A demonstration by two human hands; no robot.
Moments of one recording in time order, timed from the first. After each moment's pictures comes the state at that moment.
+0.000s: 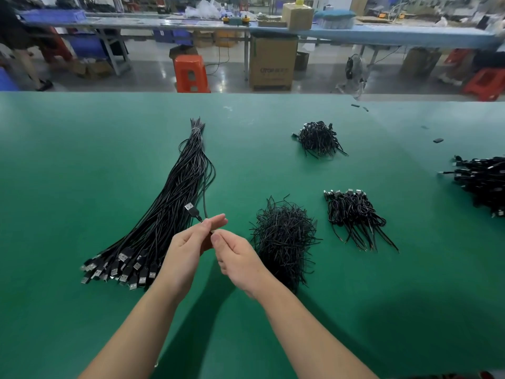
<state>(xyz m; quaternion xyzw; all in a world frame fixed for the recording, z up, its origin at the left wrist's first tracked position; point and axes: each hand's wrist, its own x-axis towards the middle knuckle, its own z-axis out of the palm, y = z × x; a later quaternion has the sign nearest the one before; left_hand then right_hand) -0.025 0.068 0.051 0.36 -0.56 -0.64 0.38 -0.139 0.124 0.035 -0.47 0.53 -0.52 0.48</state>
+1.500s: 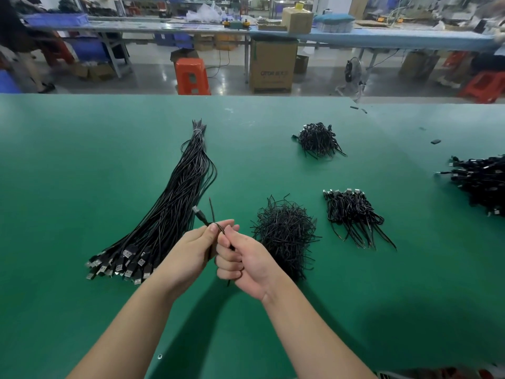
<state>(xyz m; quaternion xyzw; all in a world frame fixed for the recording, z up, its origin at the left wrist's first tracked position) -0.019 0.077 0.069 0.34 -0.56 -0.70 0.28 -0.145 0.140 0.056 -0.25 0.30 -0.57 0.73</state>
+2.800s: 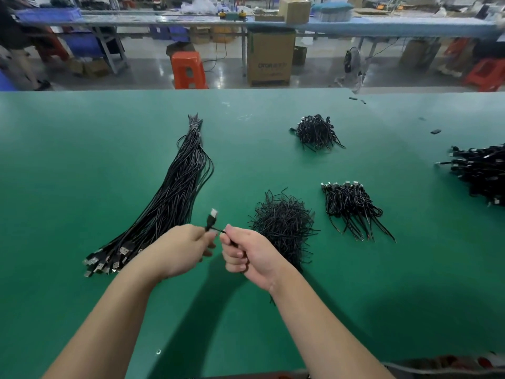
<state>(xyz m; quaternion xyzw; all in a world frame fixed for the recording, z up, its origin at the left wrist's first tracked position) -0.012 0.065 0.096 0.47 -0.77 -0.43 0.06 -0.164 0.142 0.049 -0.28 0.37 -0.54 0.70</state>
